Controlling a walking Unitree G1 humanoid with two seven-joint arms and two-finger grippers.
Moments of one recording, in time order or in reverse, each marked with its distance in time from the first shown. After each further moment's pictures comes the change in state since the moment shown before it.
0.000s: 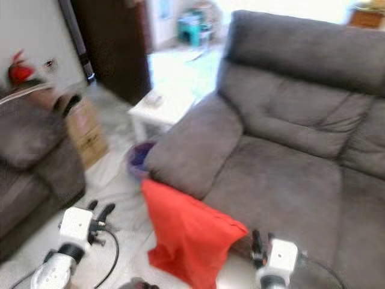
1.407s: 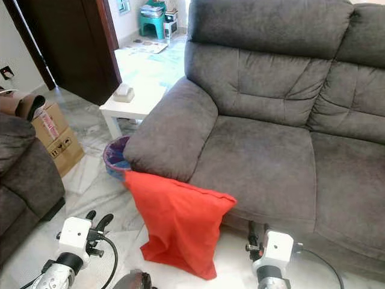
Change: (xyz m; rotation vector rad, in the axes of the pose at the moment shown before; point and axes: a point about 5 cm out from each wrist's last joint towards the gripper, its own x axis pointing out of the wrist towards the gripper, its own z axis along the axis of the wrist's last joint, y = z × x) left arm 0.011 0.006 0.018 0.023 -0.070 0.020; right arm 0.003 0.005 0.000 0.005 0.004 0.008
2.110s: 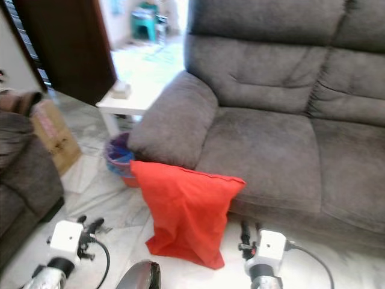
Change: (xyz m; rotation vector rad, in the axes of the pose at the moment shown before) left arm 0.004 0.006 0.006 0.015 -0.022 0.021; right arm -0.001 0.008 -0.005 0.019 0.011 0.033
